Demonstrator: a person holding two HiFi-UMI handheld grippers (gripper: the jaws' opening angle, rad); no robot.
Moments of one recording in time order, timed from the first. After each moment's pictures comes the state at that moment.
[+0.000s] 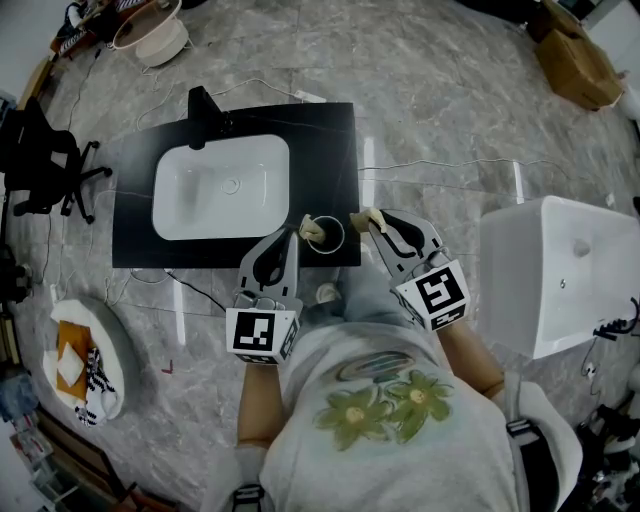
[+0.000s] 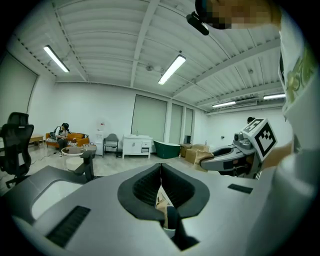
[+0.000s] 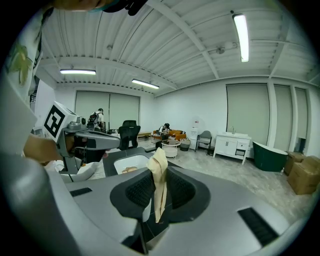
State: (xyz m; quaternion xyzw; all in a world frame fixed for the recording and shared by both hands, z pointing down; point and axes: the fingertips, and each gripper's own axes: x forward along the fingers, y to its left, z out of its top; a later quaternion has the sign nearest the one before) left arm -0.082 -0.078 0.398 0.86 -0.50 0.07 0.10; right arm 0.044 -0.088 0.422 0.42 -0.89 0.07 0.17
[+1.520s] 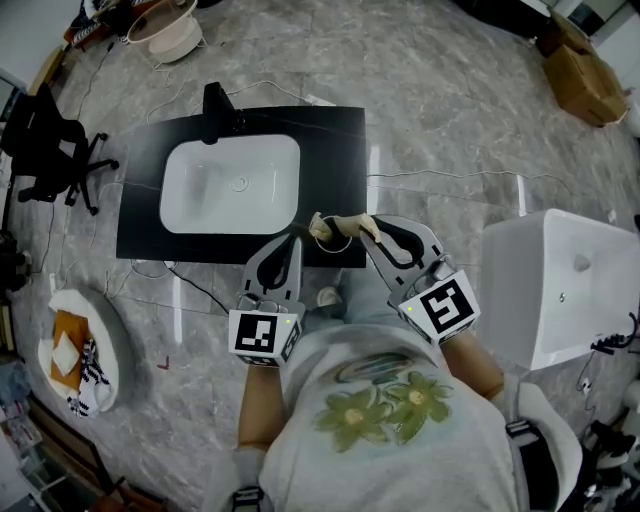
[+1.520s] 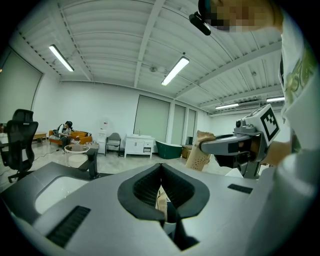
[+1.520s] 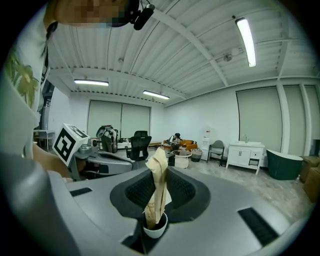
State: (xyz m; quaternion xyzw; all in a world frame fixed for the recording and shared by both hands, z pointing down) left arm -0.096 -0.060 0.396 0.85 -0.51 0.06 0.11; right arm 0.002 -0.066 0.370 0.36 -0.93 0.04 0.12
